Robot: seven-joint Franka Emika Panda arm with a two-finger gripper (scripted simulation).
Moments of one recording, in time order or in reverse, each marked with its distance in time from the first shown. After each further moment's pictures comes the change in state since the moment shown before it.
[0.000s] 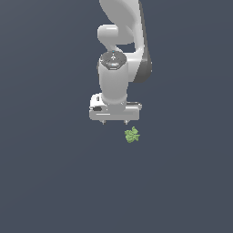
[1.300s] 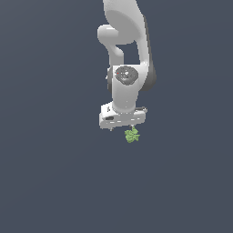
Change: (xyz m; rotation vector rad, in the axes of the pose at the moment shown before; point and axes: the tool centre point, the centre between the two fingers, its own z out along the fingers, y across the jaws) arm -0.002 -0.032 0.044 -0.020 -0.004 -0.191
